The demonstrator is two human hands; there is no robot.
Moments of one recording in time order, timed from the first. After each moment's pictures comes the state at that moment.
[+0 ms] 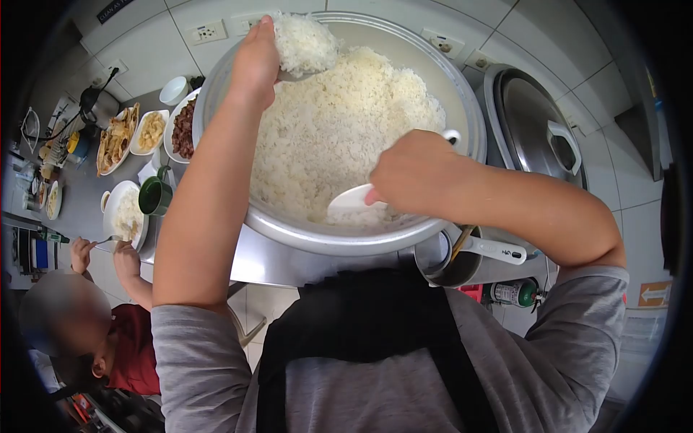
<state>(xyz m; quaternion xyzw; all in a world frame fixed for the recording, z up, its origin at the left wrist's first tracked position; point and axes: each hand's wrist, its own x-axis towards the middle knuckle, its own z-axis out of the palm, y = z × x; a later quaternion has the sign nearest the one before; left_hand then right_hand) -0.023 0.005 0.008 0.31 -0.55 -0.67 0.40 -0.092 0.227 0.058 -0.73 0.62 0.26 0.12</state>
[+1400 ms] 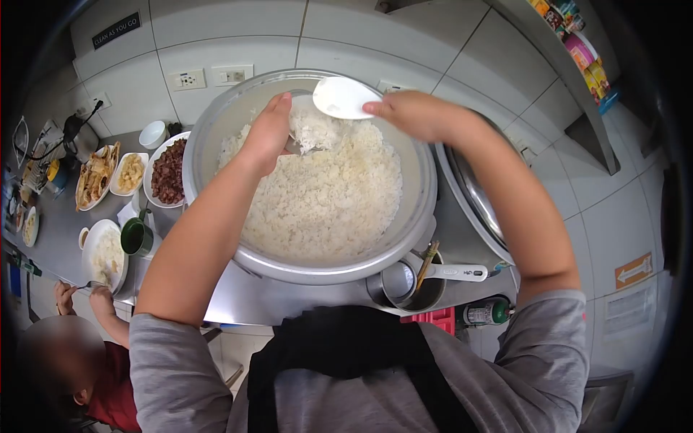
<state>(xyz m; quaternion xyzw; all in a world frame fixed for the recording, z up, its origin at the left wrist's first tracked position) -0.025 0.042 0.011 0.28 -0.60 -0.71 0.24 -0.177 0.195 0.122 -0.59 0.79 0.03 0.14</state>
